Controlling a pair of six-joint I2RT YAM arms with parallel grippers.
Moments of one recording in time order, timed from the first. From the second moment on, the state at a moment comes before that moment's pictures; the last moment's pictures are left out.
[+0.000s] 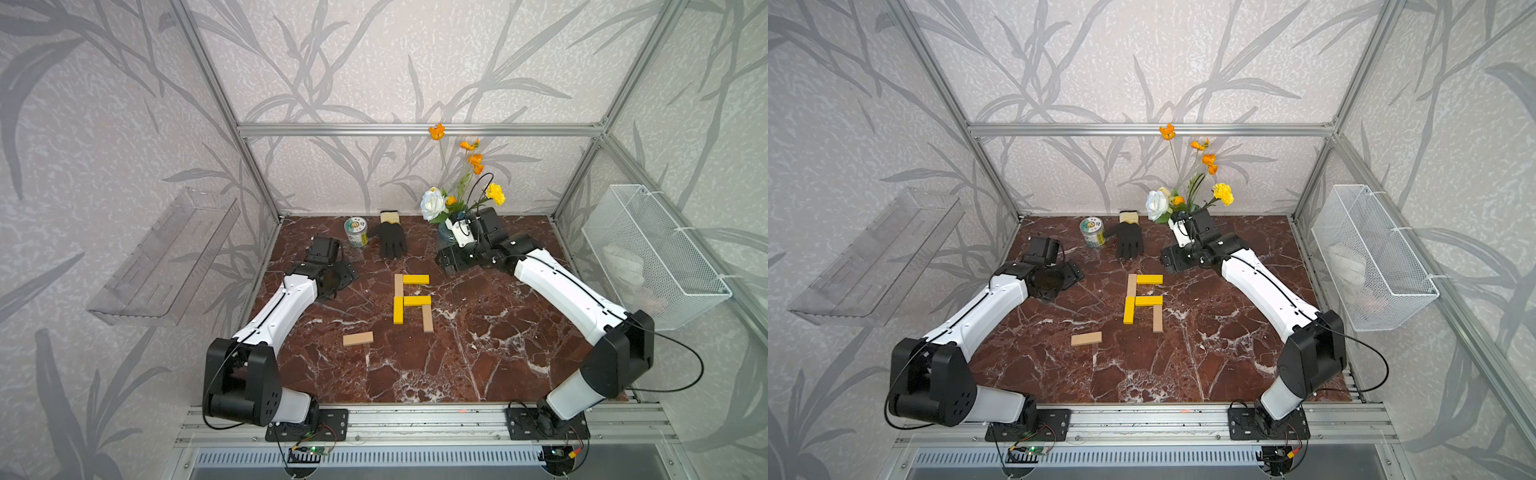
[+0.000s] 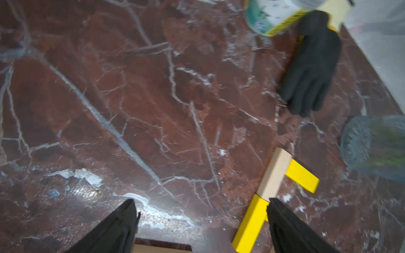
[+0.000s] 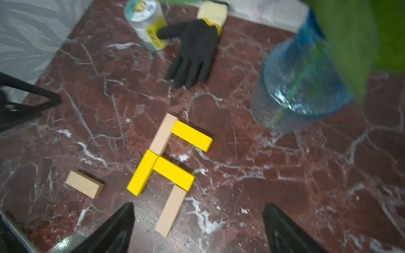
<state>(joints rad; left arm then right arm) -0.10 1.44 1.01 -0.63 0.00 -0.82 0.56 1.62 1.54 -0.71 -0.12 0.10</state>
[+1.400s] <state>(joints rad) 0.25 1.62 0.96 -0.42 0.28 -0.88 1.09 2.36 1.96 -0.81 -0.23 -0.61</state>
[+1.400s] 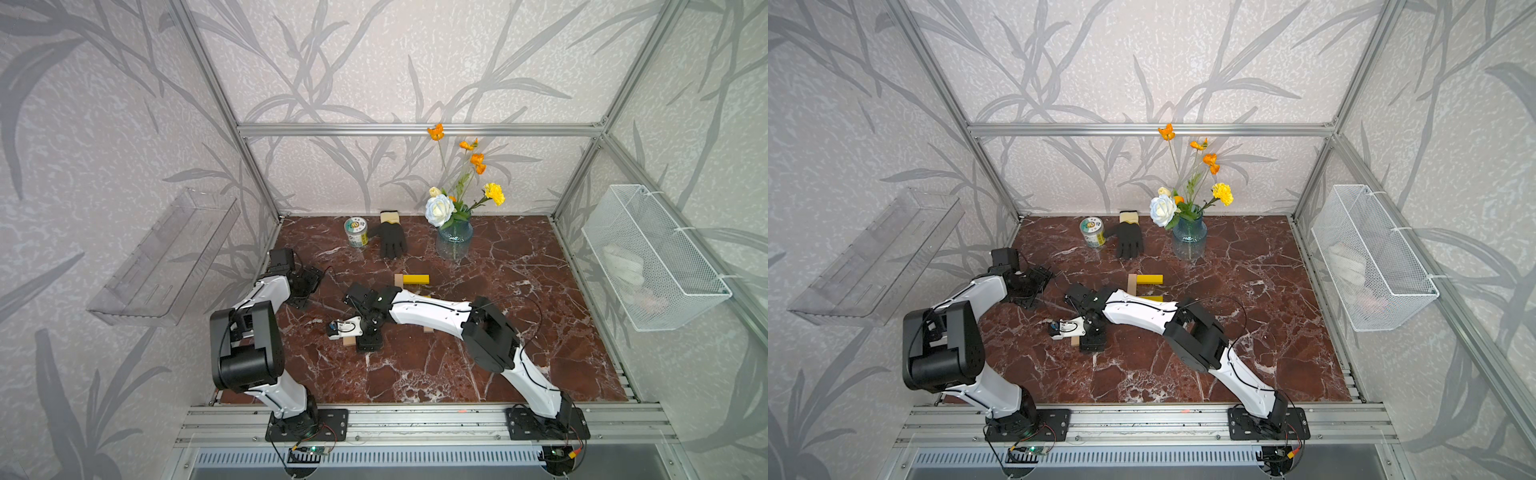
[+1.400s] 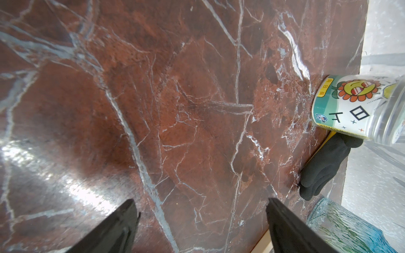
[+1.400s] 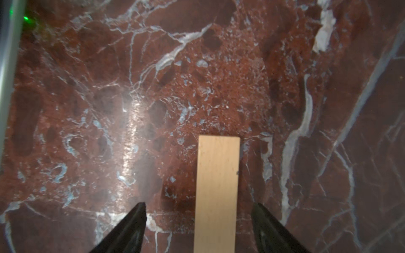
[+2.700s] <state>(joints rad) 0.26 1.62 0.92 -0.40 0.30 -0.87 1.08 2.23 1.80 -0.92 -0.07 -0.58</state>
